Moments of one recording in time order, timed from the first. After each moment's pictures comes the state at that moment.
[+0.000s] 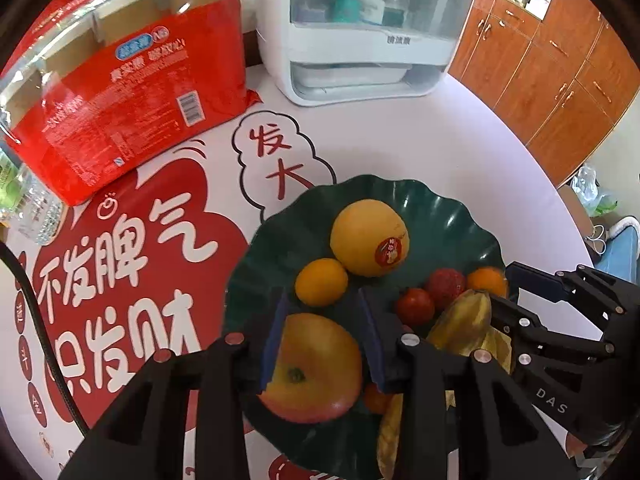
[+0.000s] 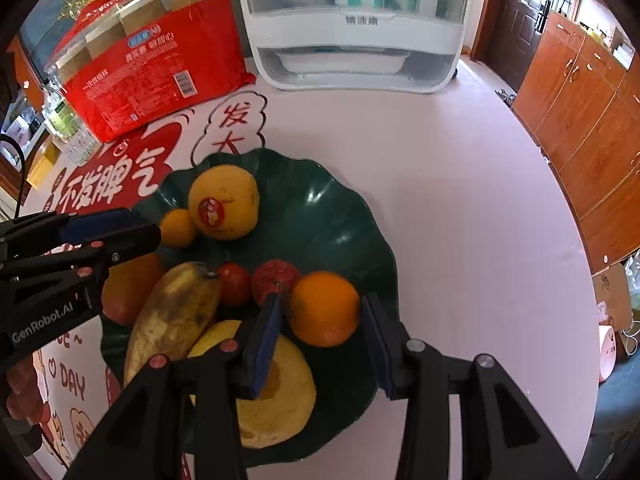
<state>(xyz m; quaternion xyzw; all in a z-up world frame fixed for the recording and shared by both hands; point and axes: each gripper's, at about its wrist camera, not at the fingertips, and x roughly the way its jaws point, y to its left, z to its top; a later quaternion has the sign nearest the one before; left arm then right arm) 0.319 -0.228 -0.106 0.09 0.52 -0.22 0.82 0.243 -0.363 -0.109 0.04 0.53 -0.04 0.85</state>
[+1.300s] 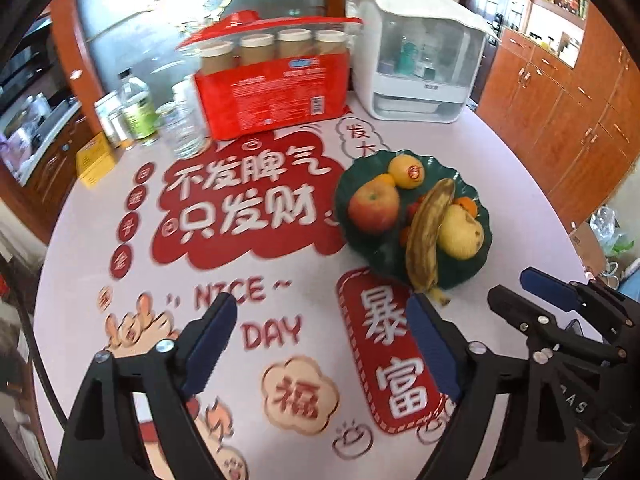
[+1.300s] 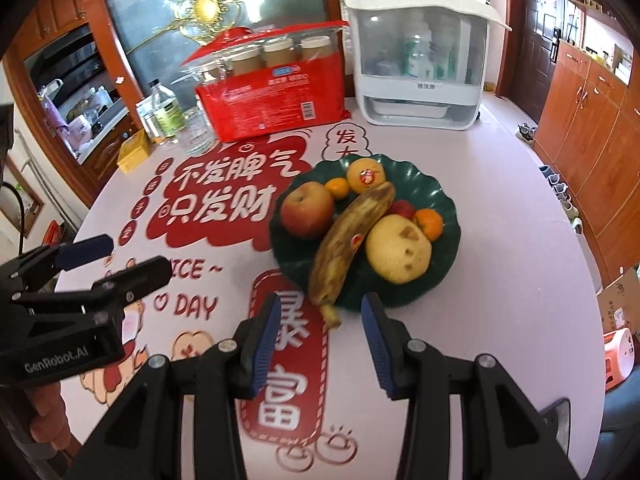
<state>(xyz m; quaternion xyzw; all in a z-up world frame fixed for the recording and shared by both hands) 0.116 -0.092 -0.003 0.05 0.48 -0.10 0.87 0.087 -0.253 -0.019 0.04 0.47 0.03 0.88</state>
